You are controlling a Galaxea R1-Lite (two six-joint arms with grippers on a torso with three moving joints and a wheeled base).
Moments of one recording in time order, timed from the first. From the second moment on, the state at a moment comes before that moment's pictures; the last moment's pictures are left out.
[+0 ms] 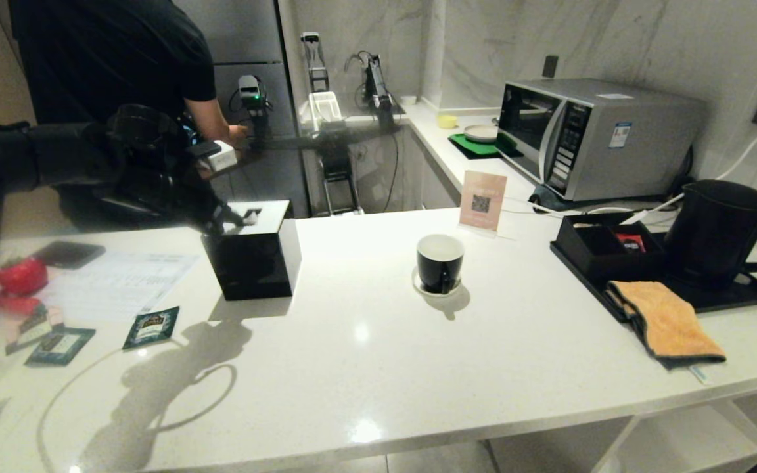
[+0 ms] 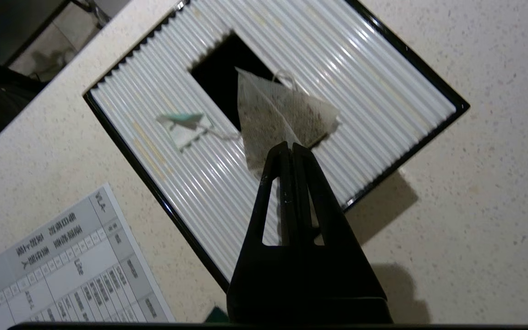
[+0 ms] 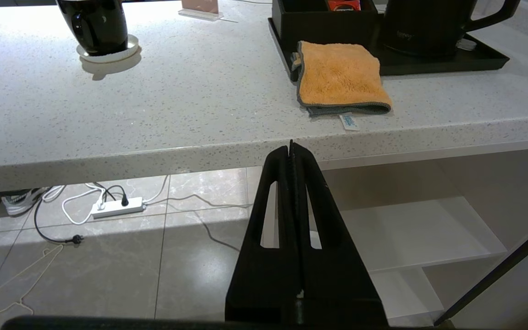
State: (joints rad) left arm 0.05 2.20 -1.98 0.54 -0.38 0.58; right arm 0.00 0.00 0.00 0.00 -0.03 -0.01
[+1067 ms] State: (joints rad) left arm 0.03 2.26 -1.98 0.44 -0.38 0.58; right arm 0.00 0.00 0.00 0.00 -0.03 -0.01
